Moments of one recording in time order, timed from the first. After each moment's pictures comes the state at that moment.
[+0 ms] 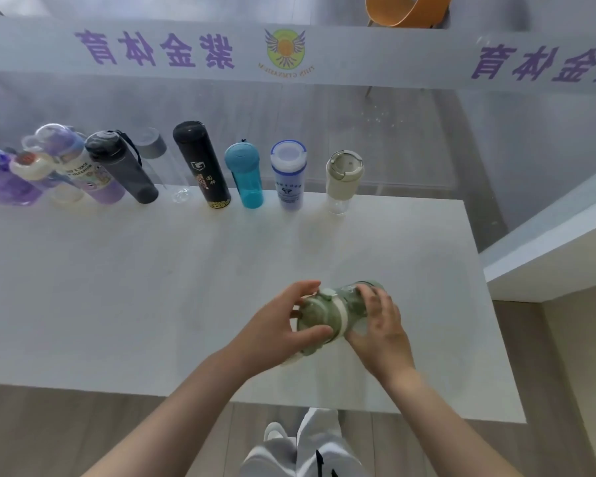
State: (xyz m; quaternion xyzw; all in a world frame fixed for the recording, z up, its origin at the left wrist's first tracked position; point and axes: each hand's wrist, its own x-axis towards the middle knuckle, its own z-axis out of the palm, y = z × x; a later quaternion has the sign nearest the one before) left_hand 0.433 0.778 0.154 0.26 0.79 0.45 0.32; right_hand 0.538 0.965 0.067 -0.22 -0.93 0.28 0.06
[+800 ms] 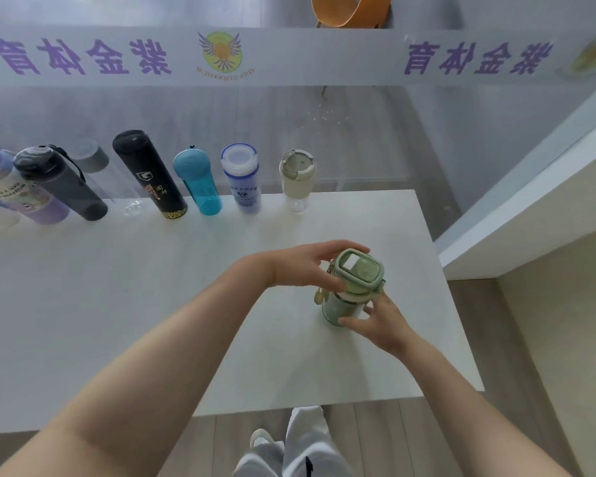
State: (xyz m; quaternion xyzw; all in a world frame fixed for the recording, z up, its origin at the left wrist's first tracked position) left_hand 0.376 0.906 0.182 0.43 0.64 0.35 0.53; right_hand 0.554 1.032 0.083 -0.26 -0.82 0.52 -0.02
